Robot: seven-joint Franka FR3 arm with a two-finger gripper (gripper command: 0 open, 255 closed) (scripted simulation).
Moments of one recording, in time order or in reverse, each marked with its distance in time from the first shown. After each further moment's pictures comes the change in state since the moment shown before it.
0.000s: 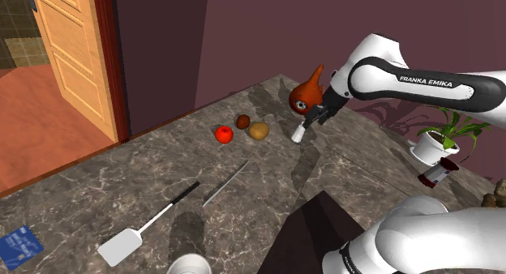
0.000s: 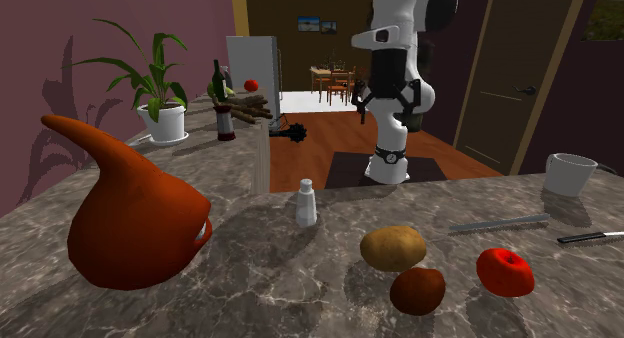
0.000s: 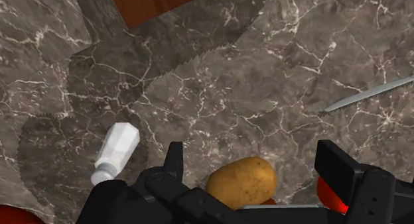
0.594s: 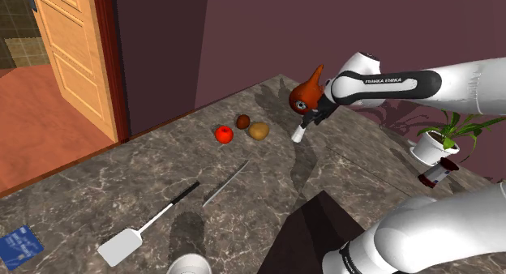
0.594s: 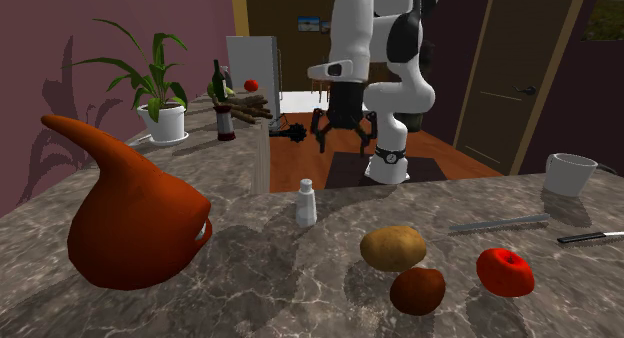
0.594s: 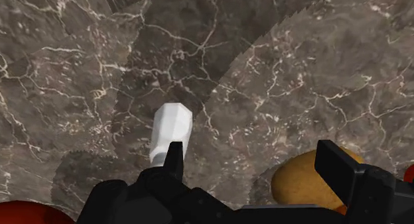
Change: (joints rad) arm -0.032 0.271 -0.142 0.053 -0.008 0.257 -0.164
